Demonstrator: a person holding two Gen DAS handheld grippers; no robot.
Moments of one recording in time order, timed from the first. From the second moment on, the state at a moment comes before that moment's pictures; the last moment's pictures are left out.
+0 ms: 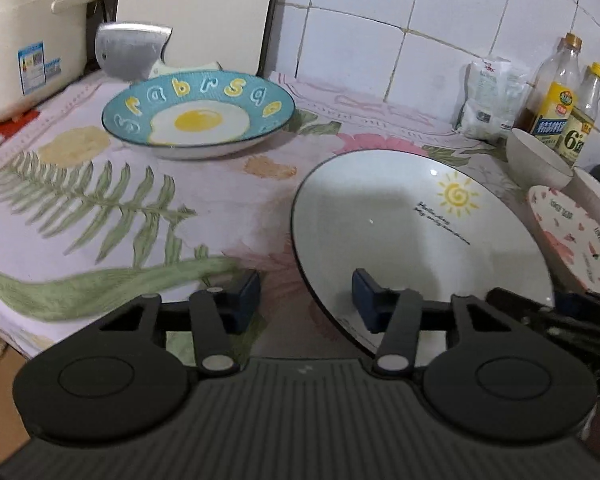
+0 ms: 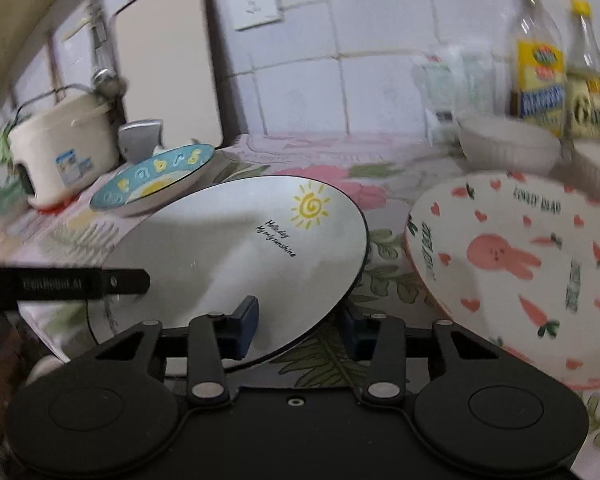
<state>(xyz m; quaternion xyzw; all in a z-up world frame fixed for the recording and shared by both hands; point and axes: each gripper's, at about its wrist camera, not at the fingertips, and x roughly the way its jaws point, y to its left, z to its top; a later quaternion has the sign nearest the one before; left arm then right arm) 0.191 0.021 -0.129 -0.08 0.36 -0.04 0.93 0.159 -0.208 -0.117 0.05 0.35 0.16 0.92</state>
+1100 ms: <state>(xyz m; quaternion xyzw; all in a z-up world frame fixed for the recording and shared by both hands) 0.222 -0.001 -0.077 -0.05 0.28 -0.01 0.96 0.216 -0.220 -0.077 0.11 0.33 0.17 0.92</state>
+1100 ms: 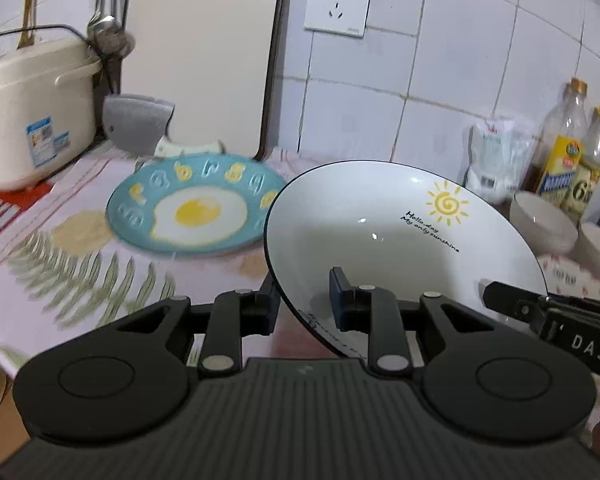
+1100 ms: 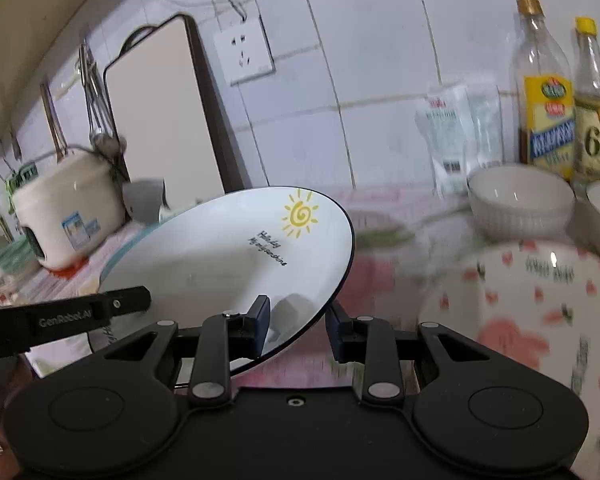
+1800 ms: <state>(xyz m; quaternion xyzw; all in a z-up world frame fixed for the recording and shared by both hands) 0.383 -0.011 -0.096 -0.06 0.37 -0.07 0.92 0.357 -0.219 -0.102 0.07 0.40 0.06 0.91</state>
